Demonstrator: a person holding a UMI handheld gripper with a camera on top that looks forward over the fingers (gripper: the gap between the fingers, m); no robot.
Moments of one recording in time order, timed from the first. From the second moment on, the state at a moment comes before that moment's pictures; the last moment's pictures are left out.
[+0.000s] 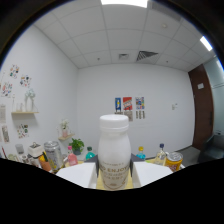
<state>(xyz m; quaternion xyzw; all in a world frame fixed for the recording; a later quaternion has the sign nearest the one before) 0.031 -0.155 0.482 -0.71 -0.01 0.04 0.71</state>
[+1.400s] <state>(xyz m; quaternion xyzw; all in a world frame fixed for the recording) 0.124 -0.197 0.135 -0.55 -0.58 -0.48 0.37</state>
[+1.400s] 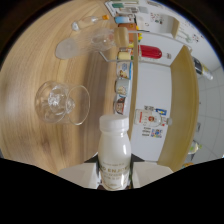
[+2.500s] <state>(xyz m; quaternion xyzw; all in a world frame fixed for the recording) 0.122 -0.211 0.186 -0.76 -0.11 -0.04 0.64</state>
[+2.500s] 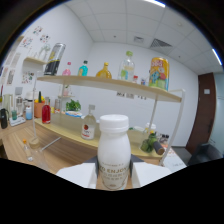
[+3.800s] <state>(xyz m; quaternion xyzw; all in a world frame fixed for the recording) 0.085 -0.318 0.152 -0.86 0.00 -0.04 0.51</state>
